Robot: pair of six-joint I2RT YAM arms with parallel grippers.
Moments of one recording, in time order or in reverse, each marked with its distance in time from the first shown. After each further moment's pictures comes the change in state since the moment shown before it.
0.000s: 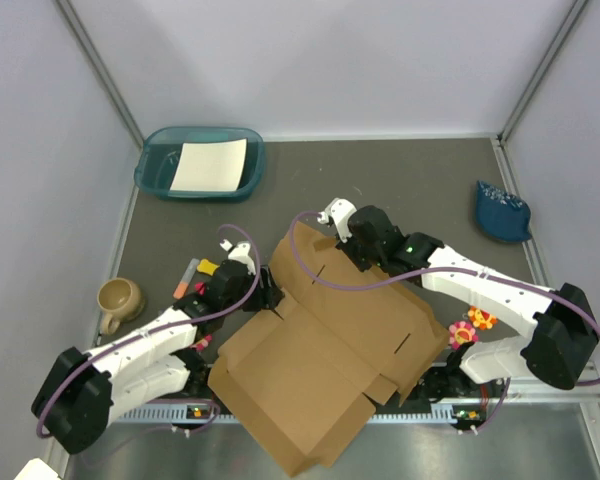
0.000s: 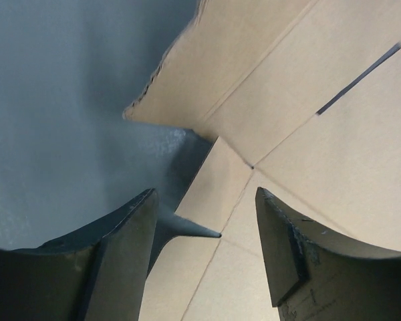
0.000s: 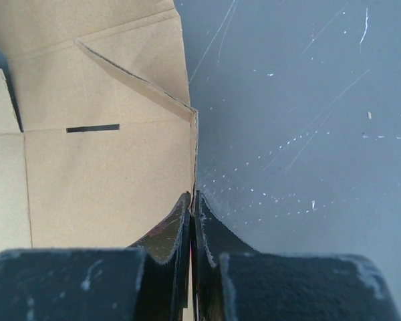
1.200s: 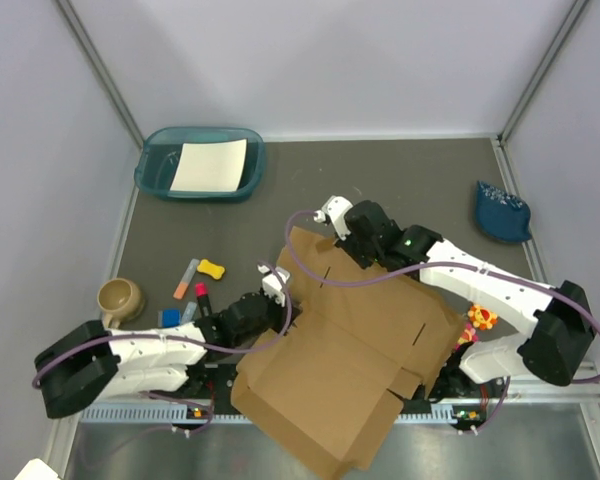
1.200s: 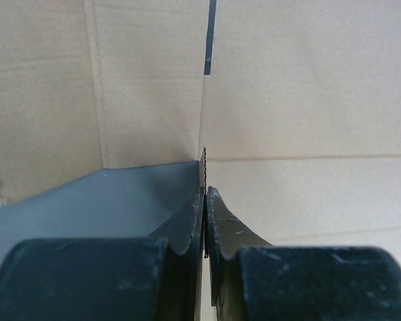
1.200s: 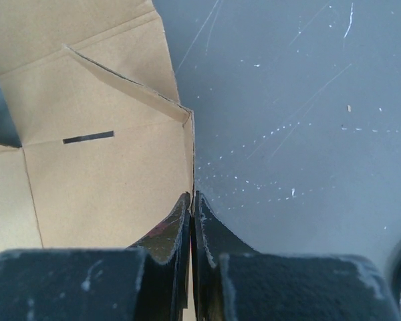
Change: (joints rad) left arm -0.367 0.090 -0.167 0.474 -0.104 0.227; right arm 0.011 0.024 0.091 -0.116 0.027 -0.037
